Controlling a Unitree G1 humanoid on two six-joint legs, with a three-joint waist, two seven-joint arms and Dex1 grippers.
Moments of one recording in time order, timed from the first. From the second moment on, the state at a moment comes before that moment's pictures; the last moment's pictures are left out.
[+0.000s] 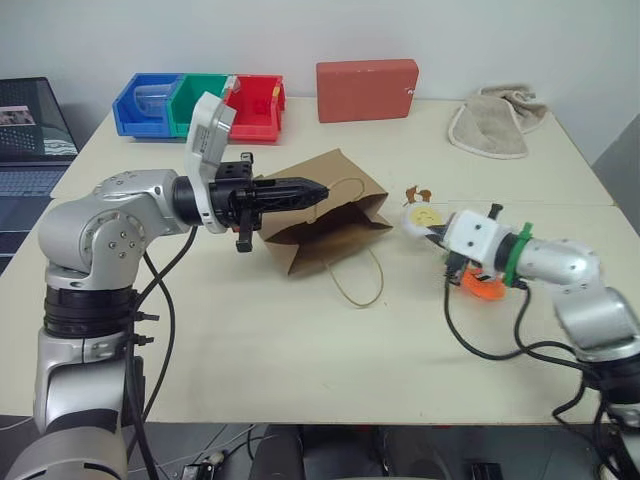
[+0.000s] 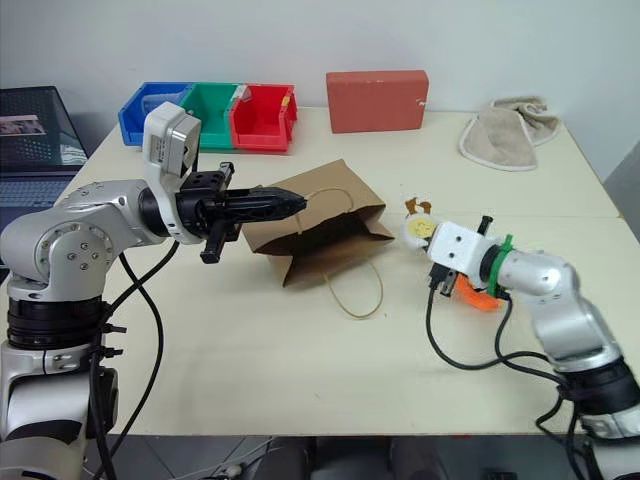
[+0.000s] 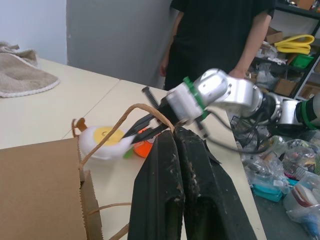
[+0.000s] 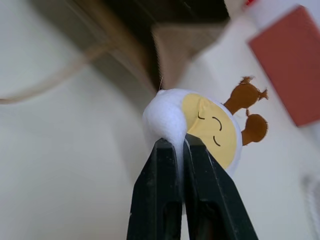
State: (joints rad) left arm -0.80 0.71 0.09 -0.08 -0.83 0.87 -1.15; right arm -0.44 -0.85 0.10 -0.37 0.07 0.41 0.91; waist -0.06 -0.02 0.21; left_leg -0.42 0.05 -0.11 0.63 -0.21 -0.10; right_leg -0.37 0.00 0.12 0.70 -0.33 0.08
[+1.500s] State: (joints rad) left arm -0.80 0.70 0.08 -0.08 -0.83 0.86 -1.16; right arm -0.67 -0.58 0.25 -0.48 0.23 0.80 0.85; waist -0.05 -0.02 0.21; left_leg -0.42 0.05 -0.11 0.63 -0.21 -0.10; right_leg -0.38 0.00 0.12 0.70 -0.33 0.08
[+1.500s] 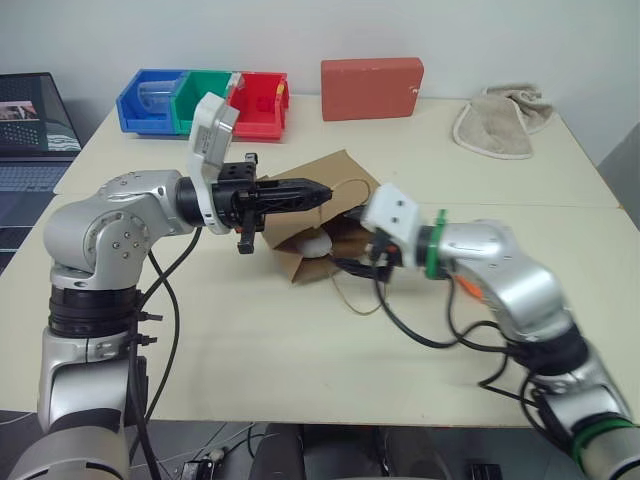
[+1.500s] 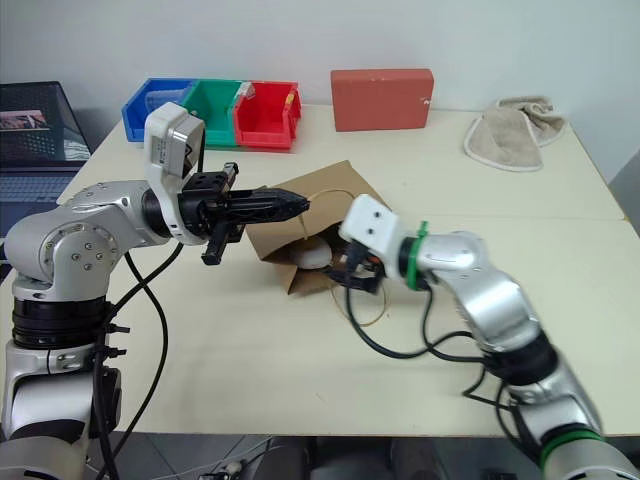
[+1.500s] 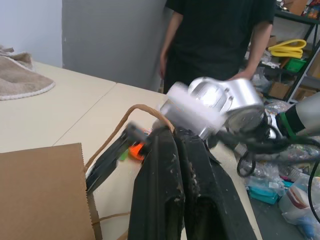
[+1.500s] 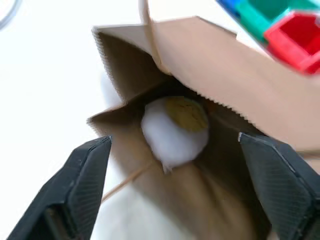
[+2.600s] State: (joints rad) left arm -0.80 0.69 0.08 -0.07 -0.82 0.86 -1.15; right arm -0.29 -1.01 0.11 -0.19 -0.05 0.33 0.93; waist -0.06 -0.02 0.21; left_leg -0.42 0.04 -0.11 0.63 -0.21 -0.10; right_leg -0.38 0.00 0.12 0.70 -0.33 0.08
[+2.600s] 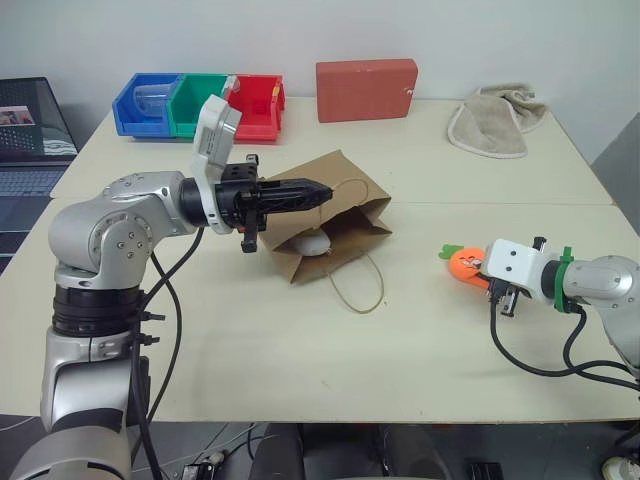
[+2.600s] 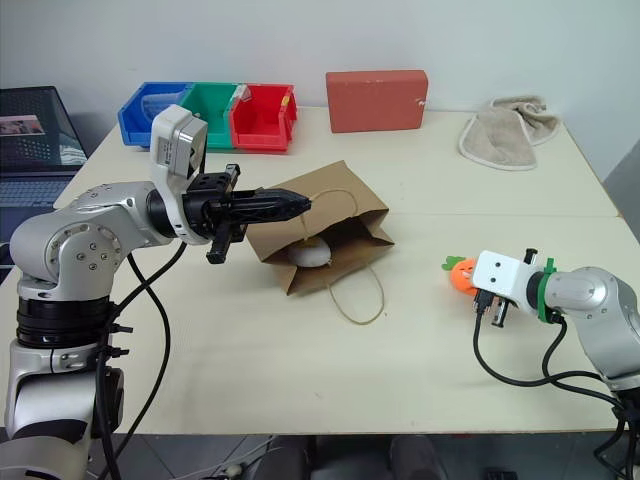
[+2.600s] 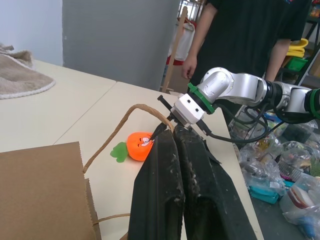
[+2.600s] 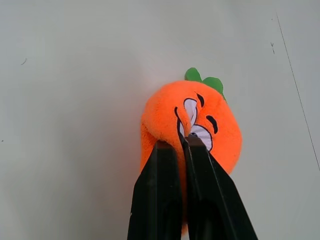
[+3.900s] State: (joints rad) left arm -0.81 0.70 0.10 -0.06 -0.82 0.84 -1.17; right arm -0.78 -0.40 0.35 -0.16 -0.07 0.56 0.67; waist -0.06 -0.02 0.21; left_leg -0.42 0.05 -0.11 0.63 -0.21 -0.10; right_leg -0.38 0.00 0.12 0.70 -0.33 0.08
